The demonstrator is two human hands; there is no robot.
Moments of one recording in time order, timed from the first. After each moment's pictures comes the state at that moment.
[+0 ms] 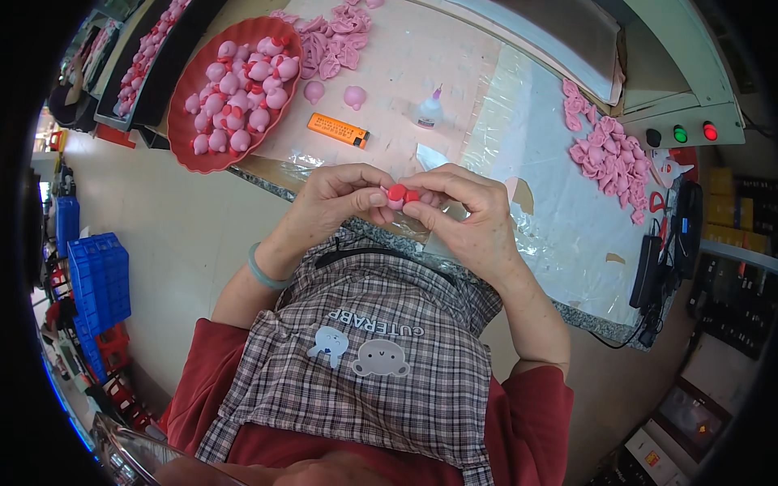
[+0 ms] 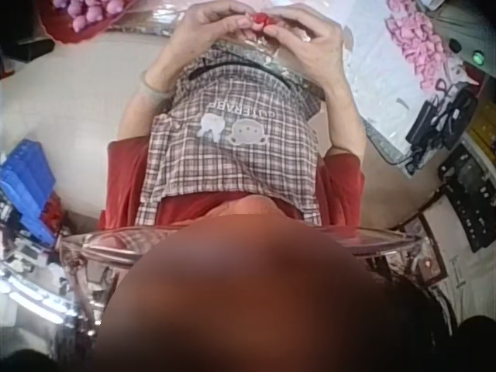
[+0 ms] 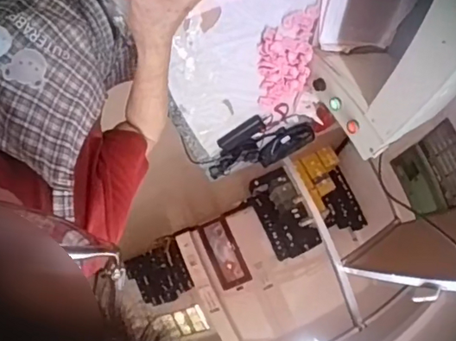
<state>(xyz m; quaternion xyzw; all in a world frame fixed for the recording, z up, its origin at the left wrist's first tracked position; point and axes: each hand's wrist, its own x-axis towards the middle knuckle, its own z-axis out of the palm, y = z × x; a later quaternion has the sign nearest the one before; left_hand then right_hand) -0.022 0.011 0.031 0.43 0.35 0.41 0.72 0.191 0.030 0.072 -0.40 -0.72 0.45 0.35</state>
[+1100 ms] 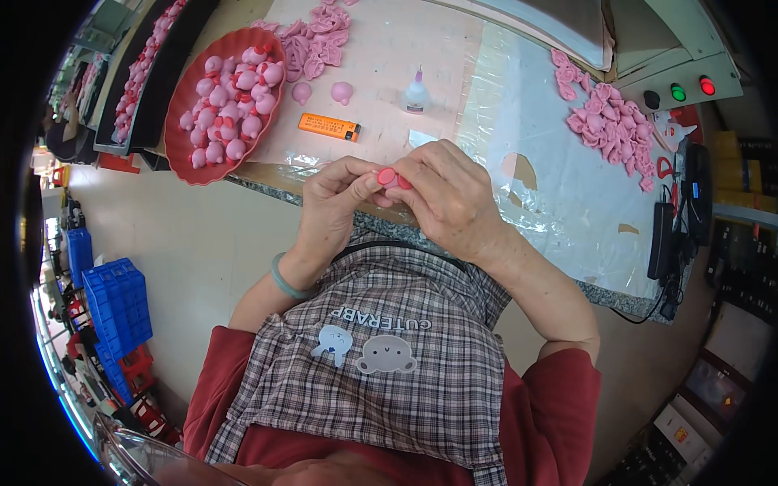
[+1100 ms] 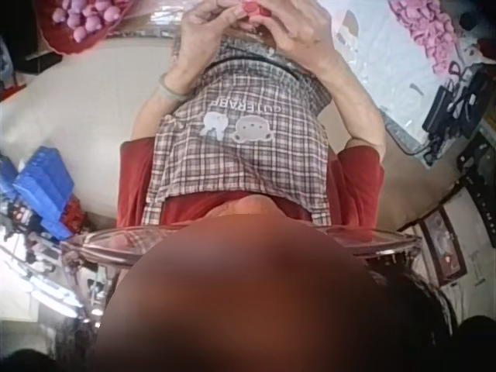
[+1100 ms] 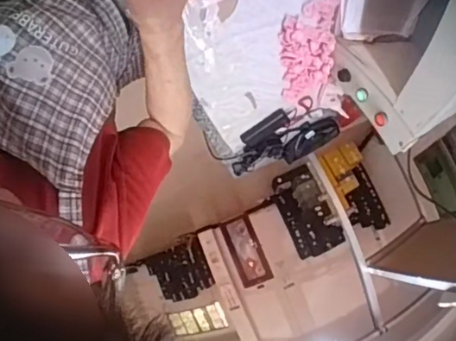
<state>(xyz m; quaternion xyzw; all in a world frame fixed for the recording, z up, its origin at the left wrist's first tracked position) 0.000 -0.002 0.013 0.39 0.38 0.52 0.66 0.181 0.031 0.056 -0.34 -0.85 0.15 0.38</state>
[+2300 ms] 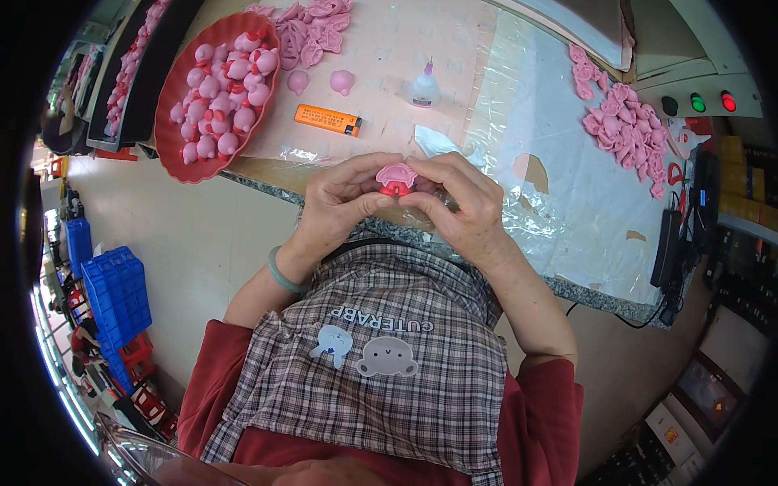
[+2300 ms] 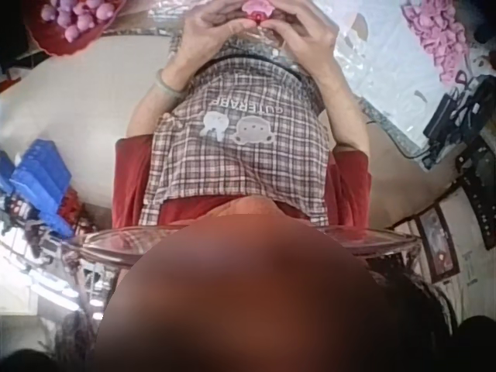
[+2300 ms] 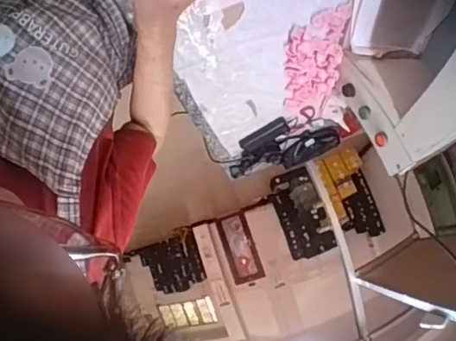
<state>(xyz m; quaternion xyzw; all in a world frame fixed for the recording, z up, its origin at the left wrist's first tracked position) -0.008 0.002 0.000 0.43 0.32 0.48 0.69 0.189 0.024 0.015 -0.39 -0.77 0.28 0.43</state>
